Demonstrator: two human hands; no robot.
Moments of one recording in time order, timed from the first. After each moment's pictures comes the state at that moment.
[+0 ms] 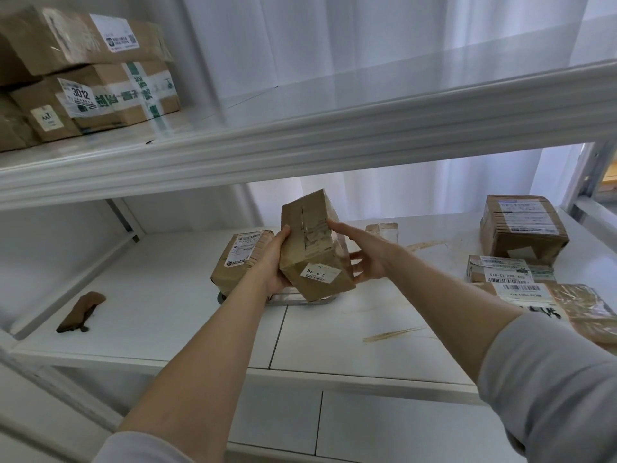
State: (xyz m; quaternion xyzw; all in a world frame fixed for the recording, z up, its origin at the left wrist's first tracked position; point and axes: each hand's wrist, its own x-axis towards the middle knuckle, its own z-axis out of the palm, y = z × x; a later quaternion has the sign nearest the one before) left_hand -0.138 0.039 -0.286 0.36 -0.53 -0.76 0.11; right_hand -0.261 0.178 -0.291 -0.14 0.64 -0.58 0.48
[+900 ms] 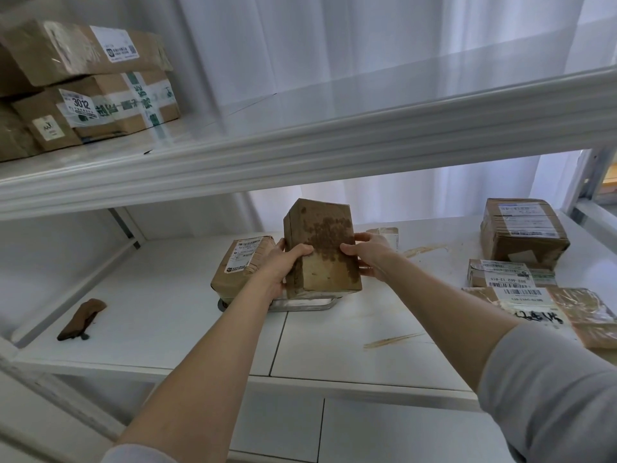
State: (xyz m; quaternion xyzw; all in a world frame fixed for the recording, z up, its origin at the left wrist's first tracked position) left_hand -0.145 0.041 -0.288 0.35 -0.66 -0.65 0.14; right_hand -0.264 0.175 -0.295 -0.11 0.69 -0.63 0.34
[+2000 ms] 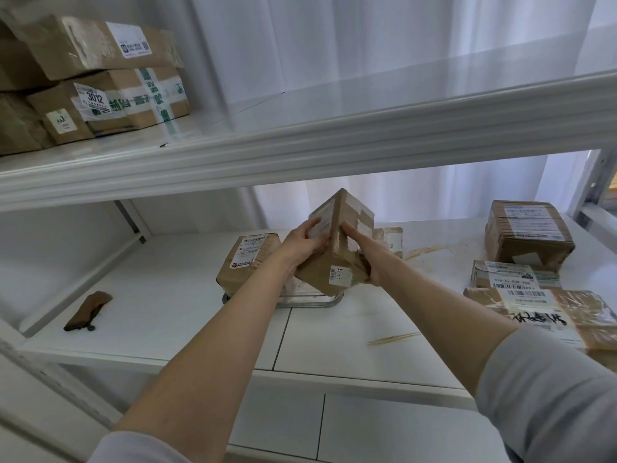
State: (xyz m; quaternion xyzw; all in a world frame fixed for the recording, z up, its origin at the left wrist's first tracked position) left_hand -0.155 0.058 -0.261 0.29 -0.79 -0.53 0.12; right_hand -0.256 0.163 -0.306 -0.04 0.60 -0.70 0.38
